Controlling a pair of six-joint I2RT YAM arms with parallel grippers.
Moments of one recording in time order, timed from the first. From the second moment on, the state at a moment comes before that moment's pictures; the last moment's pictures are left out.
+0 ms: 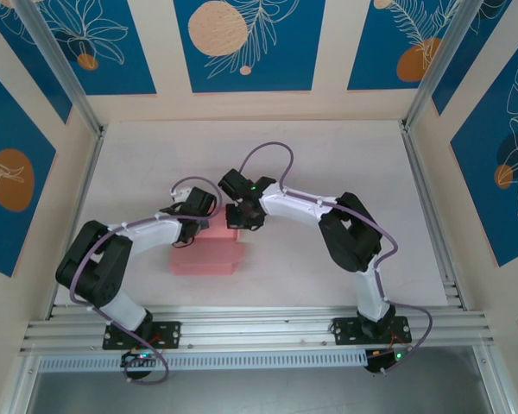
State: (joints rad) left arm -0.50 1.59 0.79 -0.28 -0.48 -0.70; right arm 0.85 2.05 1.58 -0.75 -0.04 0.74
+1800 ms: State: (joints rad) left arm -0.23 1.15 0.66 -0.27 -0.13 -0.75; right arm 0.87 2.43 2.02 -1.38 0.46 0.29
